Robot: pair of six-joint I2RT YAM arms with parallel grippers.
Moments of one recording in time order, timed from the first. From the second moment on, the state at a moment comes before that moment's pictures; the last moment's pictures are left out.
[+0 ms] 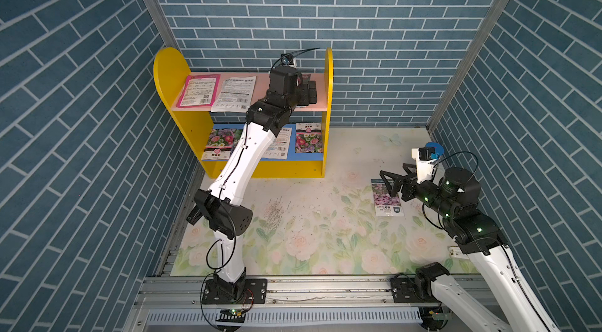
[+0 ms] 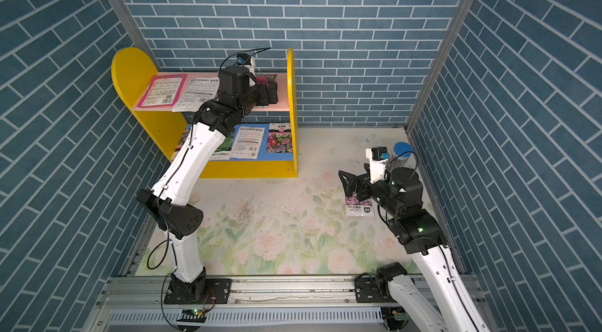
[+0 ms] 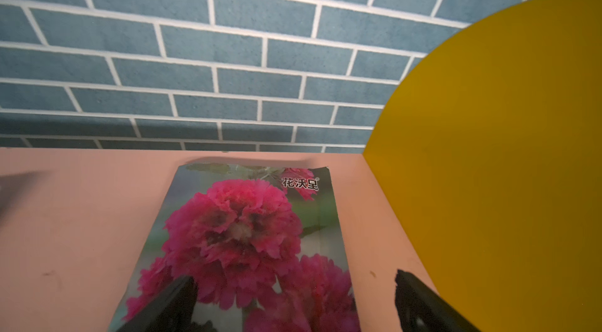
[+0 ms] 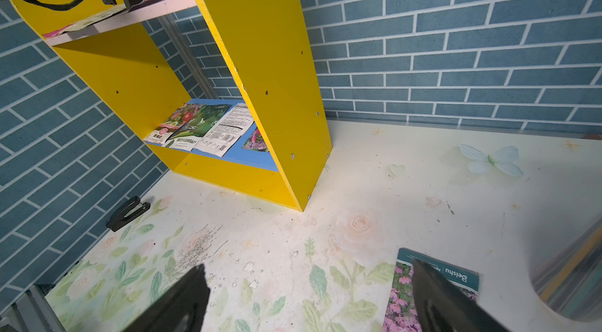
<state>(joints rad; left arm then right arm) -0.48 1.93 2.32 -0.67 -0.23 -0.27 0.35 0.71 0.91 -0.48 -0.27 0.18</state>
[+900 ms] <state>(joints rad) -0.50 1.68 2.28 -0.72 -0.18 -0.44 0.35 0.71 0.91 -0.48 -0.27 0.18</state>
